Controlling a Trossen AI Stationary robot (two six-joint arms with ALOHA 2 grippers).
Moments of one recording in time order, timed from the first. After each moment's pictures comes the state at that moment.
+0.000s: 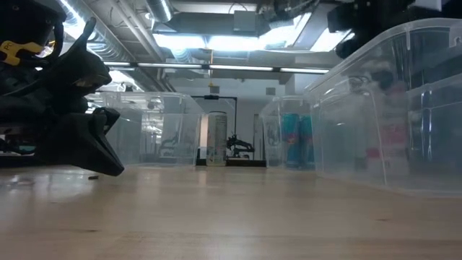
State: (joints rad) left arm -0.52 1.57 0.32 0.53 -0.50 -0.23; right arm 0.12 1.36 1.18 -1.22 0.19 0.02
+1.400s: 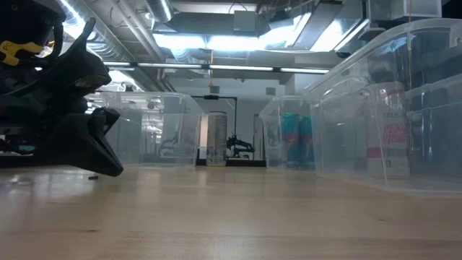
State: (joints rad) left arm -0.52 1.57 0.32 0.53 -0.50 -0.23; right arm 0.87 1.44 1.45 -1.55 -0.31 1.04
